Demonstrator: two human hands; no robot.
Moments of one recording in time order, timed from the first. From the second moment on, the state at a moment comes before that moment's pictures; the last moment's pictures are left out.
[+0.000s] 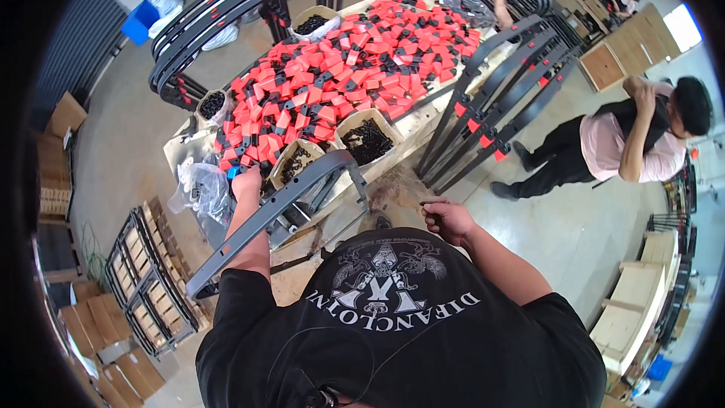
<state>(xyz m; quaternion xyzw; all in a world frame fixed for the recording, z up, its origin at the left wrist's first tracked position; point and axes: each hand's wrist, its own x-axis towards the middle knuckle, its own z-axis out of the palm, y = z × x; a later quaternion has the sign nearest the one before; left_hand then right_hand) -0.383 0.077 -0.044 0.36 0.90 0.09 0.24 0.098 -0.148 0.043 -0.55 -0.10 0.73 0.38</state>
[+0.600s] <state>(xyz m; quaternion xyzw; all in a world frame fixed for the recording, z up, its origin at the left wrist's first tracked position) -0.372 -0.102 0.036 0.20 0.41 0.52 0.72 0.079 -0.104 0.030 -0.50 -0.20 0.78 0.31</state>
